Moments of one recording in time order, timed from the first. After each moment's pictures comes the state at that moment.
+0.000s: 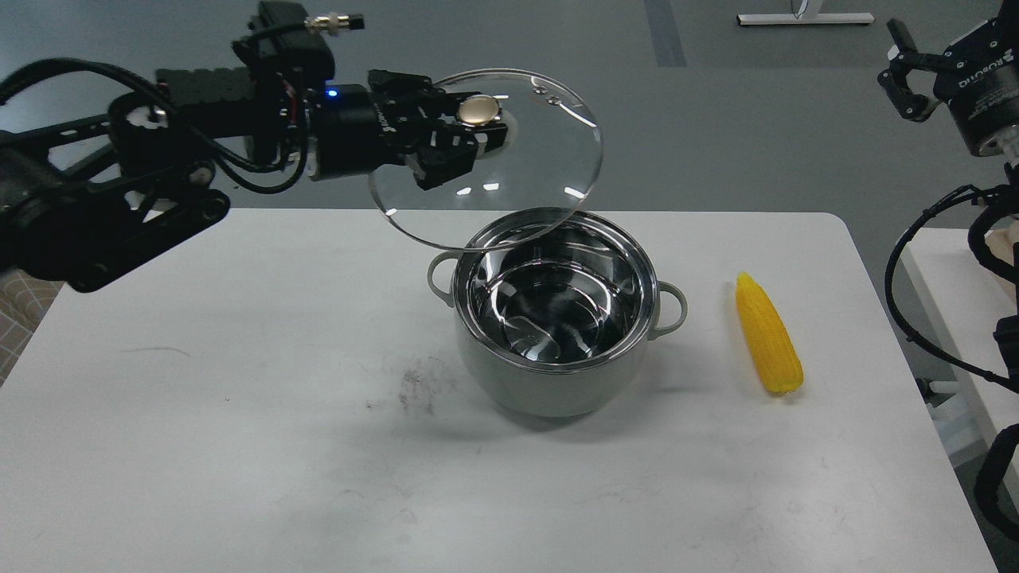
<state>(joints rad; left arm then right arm) -1.15 0.79 -0.35 -1.29 1.78 -0.12 -0.46 0.75 -0.29 1.62 0.81 -0.58 0.49 -0.05</state>
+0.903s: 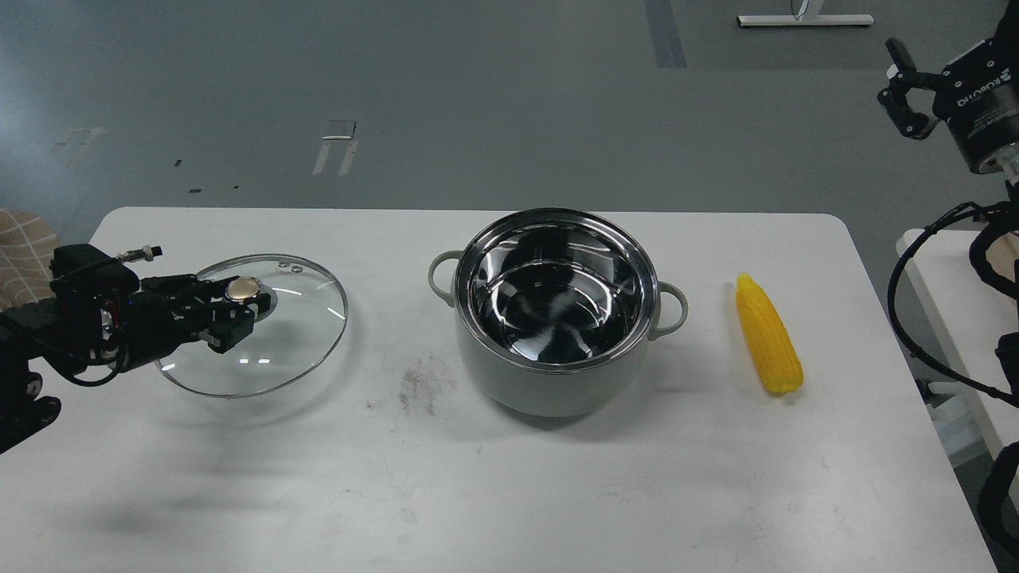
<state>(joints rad) -0.57 0.89 -0.33 -0.95 1.76 0.16 -0.48 0.70 -0.29 1.62 0.84 -0.58 0.49 -0.05</state>
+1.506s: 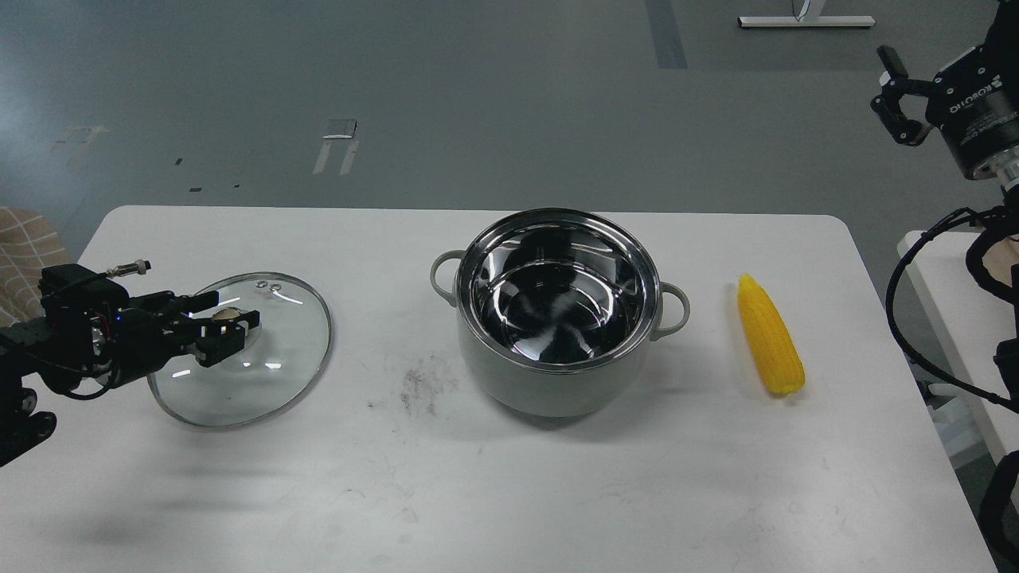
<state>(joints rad) -0.55 0.87 -0.33 -0.92 1.67 0.16 -0.49 0.67 -0.31 1.60 0.86 -0.59 0.49 -0.05</state>
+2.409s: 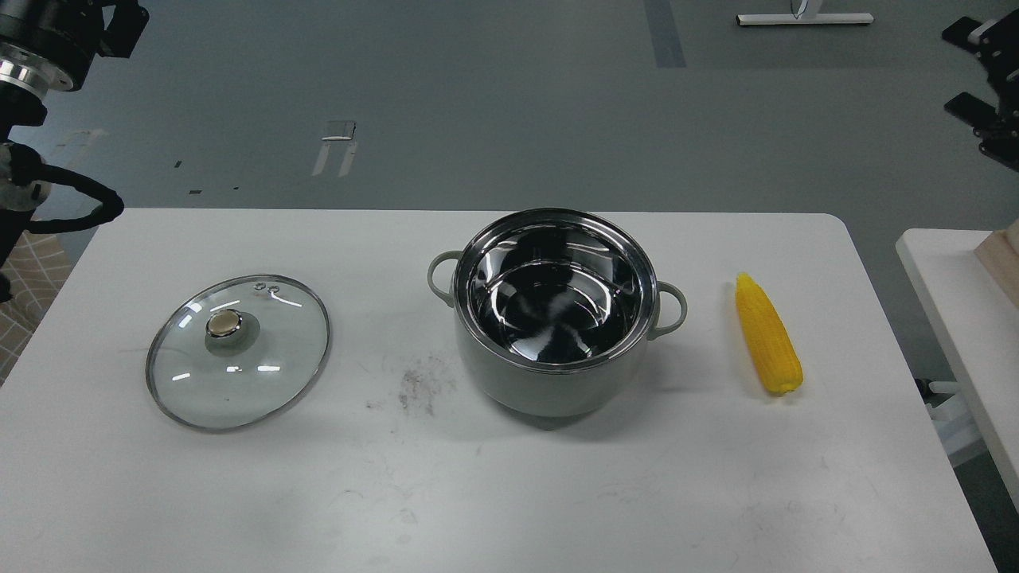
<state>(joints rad) -0.91 0.63 -0.85 -0.68 0.16 -0.32 -0.49 0.63 -0.75 1.19 1.21 -1.30 0.49 -0.05</state>
